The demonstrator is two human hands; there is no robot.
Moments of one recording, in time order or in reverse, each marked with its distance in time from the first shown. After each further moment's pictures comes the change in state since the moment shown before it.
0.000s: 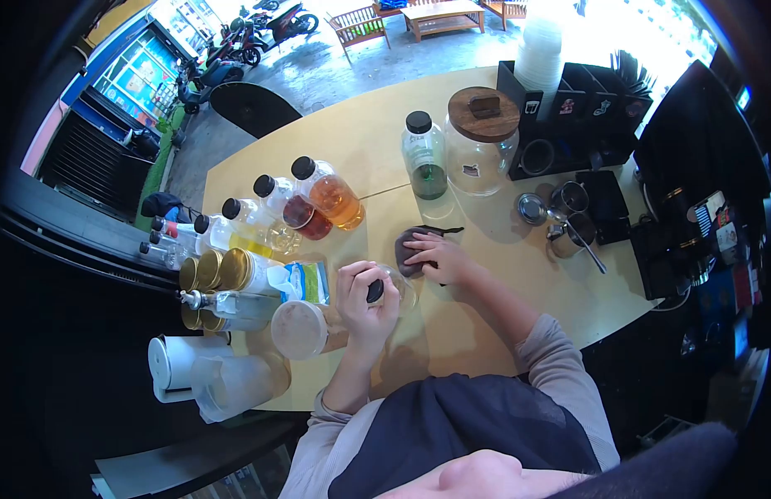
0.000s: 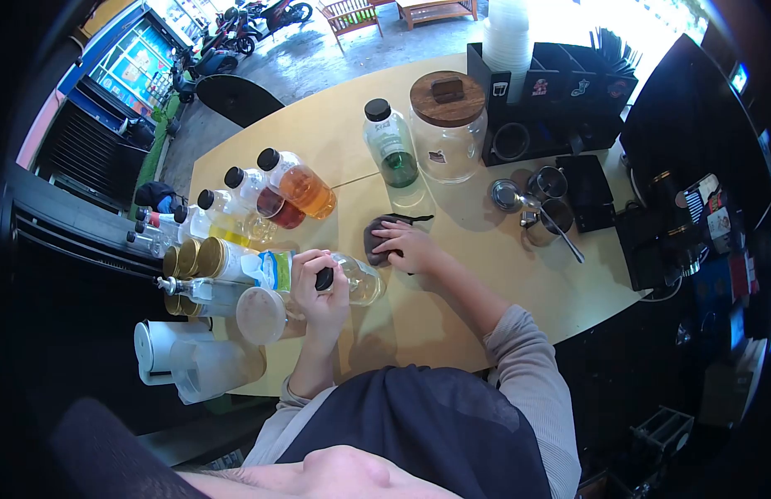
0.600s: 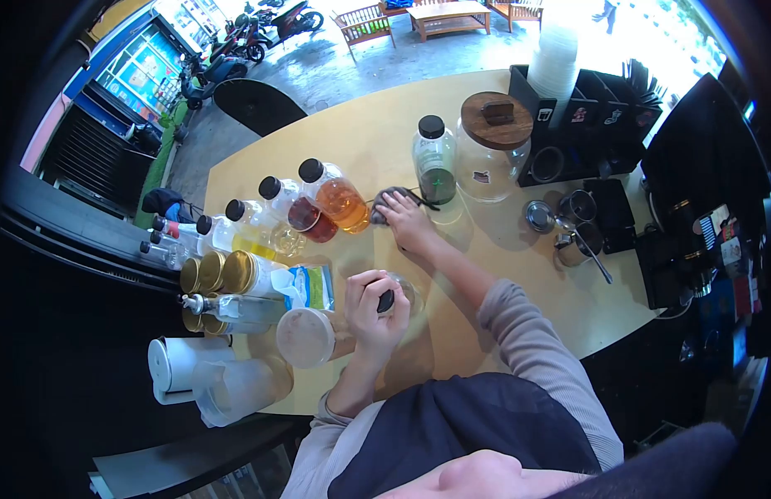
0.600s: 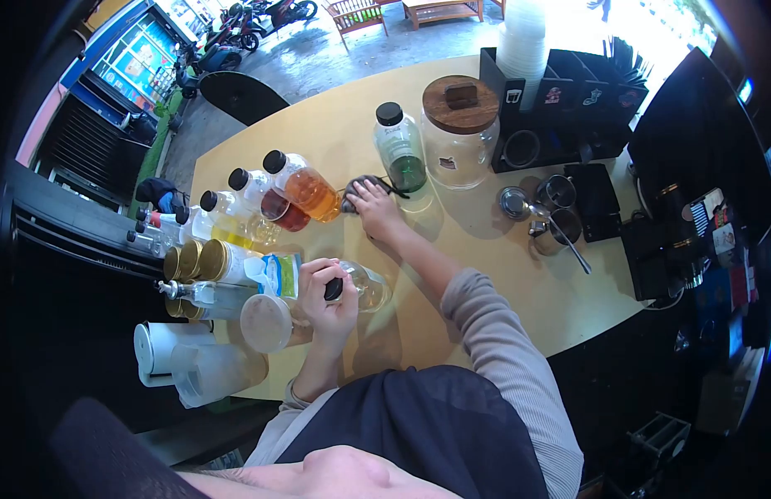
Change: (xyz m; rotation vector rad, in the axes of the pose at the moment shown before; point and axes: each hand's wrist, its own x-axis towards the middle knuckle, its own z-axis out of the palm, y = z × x) left_hand 0.000 -0.001 0.000 0.006 0.004 0.008; right_hand 0.123 0.021 0.039 -0.356 0.198 0.070
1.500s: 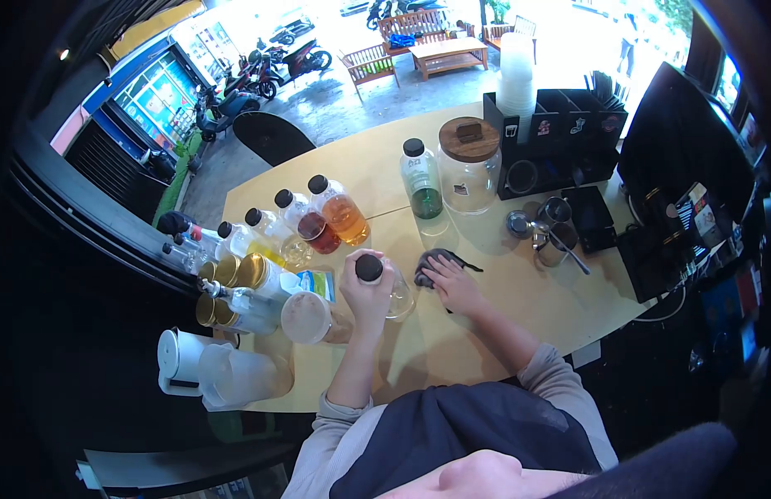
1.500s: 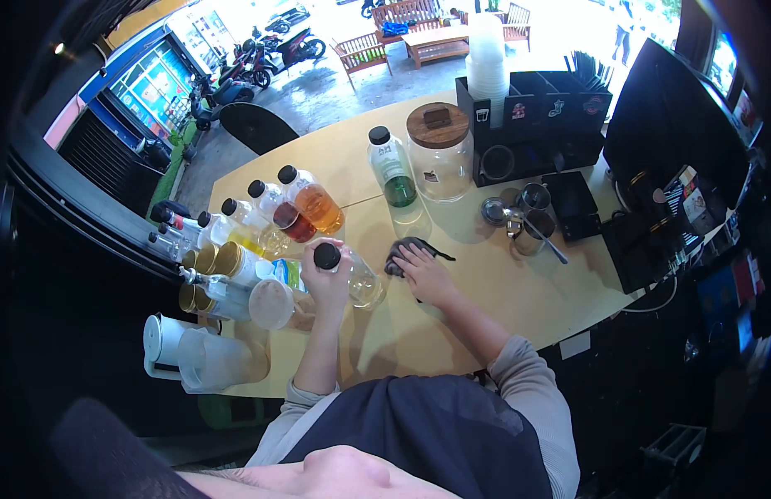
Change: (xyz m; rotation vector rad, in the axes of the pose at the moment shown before) left_hand 0.002 -0.001 0.015 -0.230 0.084 -0.288; right_hand -0.174 -0.016 -0.075 0.070 -0.023 0.036
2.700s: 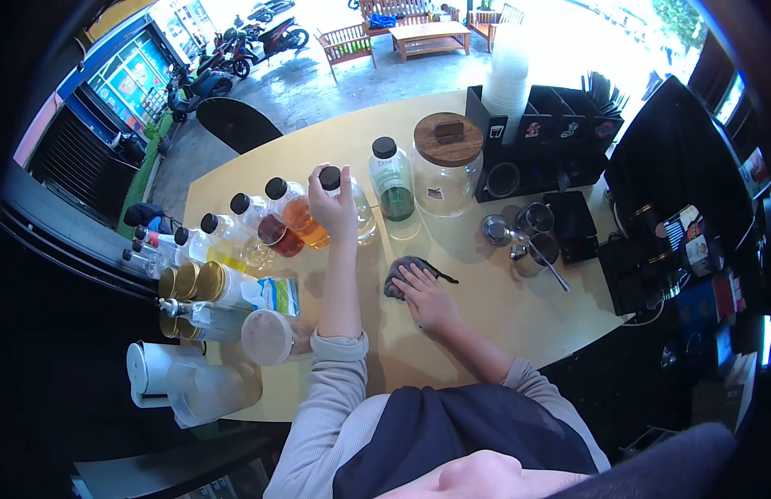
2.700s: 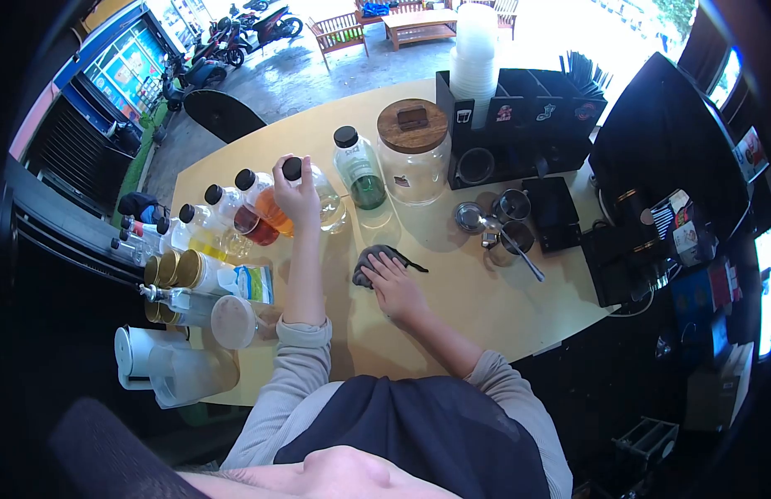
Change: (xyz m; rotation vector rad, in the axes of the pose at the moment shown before) left_hand 0.136 -0.086 0.105 0.188 0.277 0.114; right_hand -0.006 -0.019 -0.019 0.061 0.001 0.083
